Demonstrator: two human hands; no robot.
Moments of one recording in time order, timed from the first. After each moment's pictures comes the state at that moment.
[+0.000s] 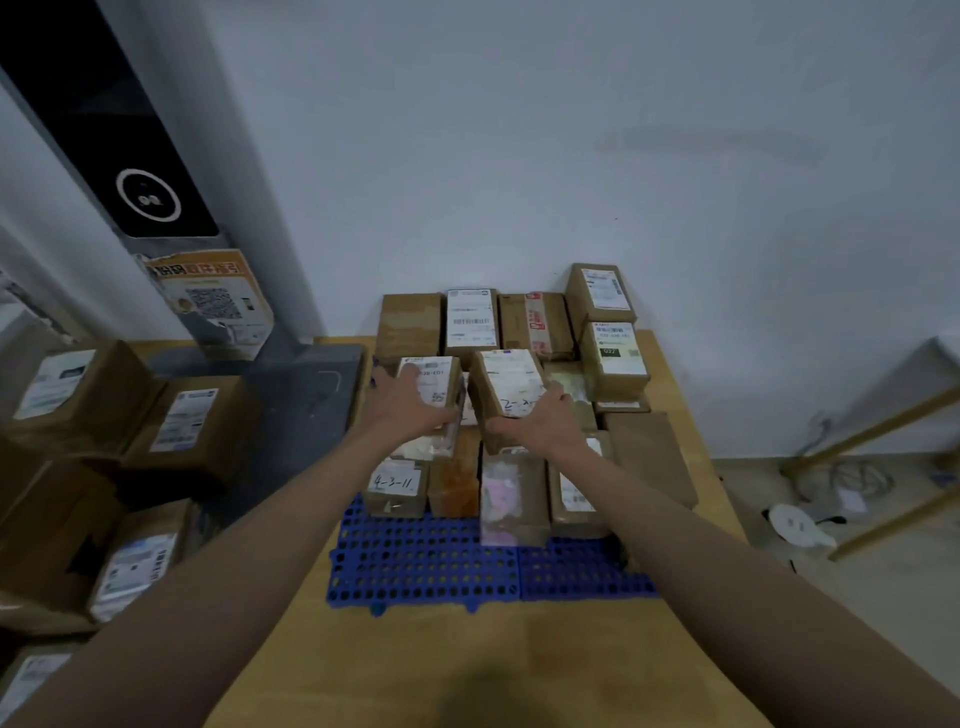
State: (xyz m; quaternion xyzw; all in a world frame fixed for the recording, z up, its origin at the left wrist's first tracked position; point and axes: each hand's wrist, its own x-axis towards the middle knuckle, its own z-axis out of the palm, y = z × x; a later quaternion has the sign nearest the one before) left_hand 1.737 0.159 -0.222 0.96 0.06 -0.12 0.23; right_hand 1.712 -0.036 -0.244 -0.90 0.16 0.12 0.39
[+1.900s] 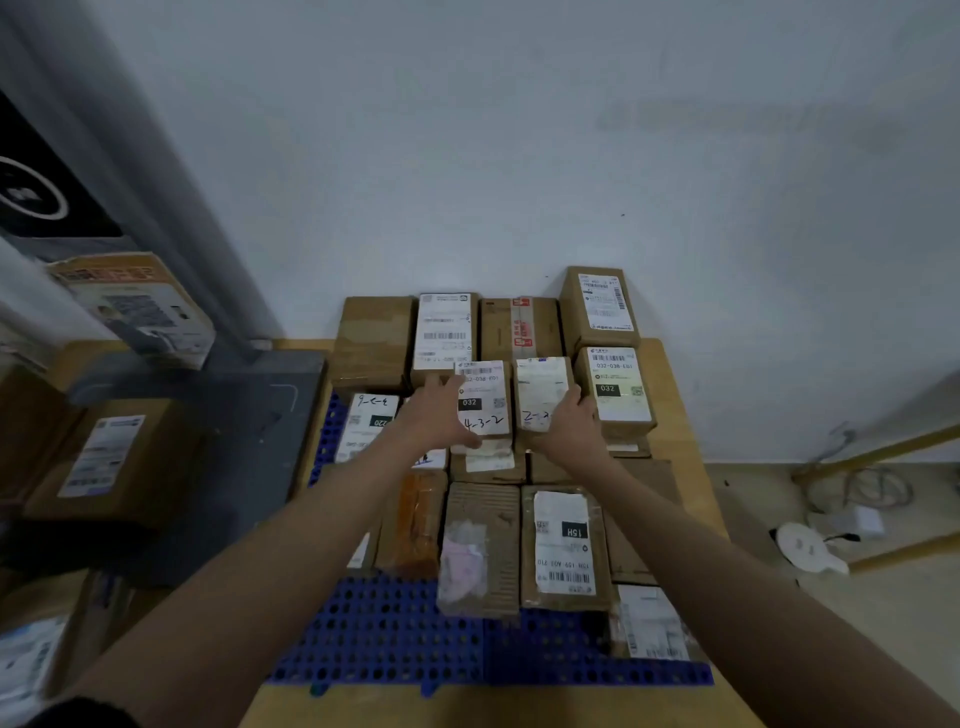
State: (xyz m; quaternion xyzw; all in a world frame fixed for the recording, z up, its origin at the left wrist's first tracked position) left_hand 1.872 0.066 -0.285 0.96 -0.06 -0.22 0.17; right_hand 1.831 -0.117 -0.281 -0.93 0.16 0.17 0.28
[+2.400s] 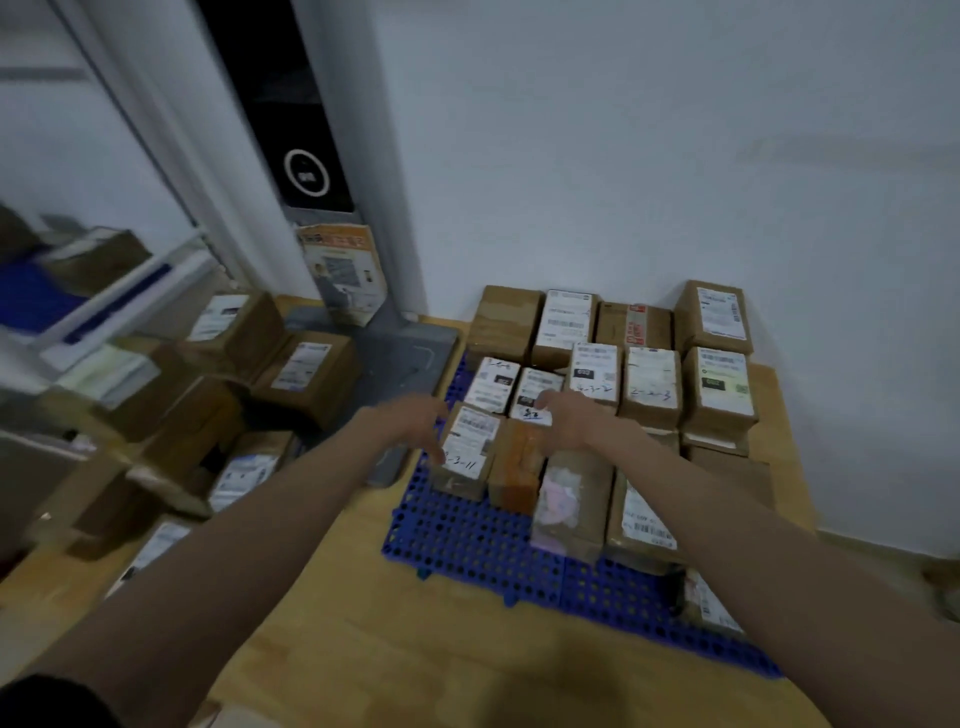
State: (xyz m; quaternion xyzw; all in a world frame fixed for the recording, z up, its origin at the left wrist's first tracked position) left_hand 1.713 0.225 -0.230 0.96 -0.01 -0.29 0.04; right_hand 1.747 -0.008 -0.221 -0.93 -0.19 0.28 0.10
